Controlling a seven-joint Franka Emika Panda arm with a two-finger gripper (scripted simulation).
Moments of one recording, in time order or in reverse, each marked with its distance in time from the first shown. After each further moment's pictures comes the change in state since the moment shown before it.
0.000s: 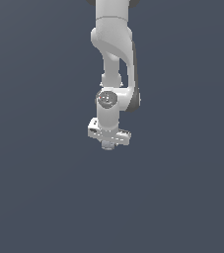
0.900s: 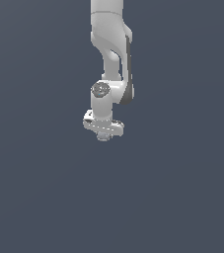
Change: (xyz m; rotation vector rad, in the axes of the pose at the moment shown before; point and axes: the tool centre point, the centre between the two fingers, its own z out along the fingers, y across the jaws) arm -0.043 0.039 -0.001 0.000 0.000 0.000
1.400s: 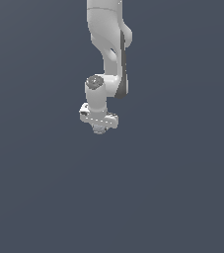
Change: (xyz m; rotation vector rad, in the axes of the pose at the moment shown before) arm -0.039 0.036 -0.002 0.000 0.000 0.001
